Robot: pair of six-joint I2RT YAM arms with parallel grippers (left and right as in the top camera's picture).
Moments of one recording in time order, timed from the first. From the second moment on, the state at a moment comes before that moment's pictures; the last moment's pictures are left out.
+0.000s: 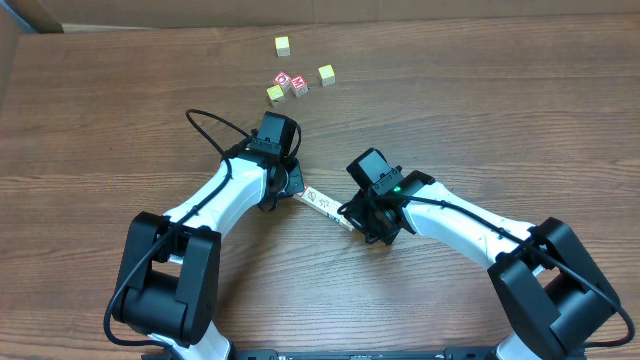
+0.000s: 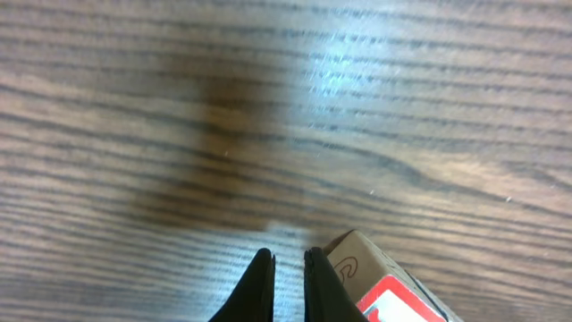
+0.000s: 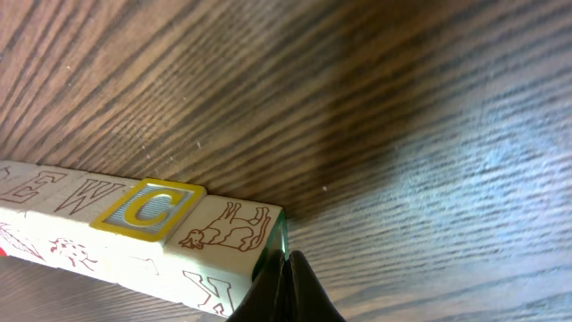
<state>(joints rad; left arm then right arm) -0.31 1.80 1.07 -0.56 -0.03 -0.52 0.67 1.79 1.04 -0.55 -0.20 1.30</state>
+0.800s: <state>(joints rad) -0.31 1.80 1.08 -0.45 -0.01 -0.52 0.79 1.79 1.04 -0.50 -0.24 1.63</state>
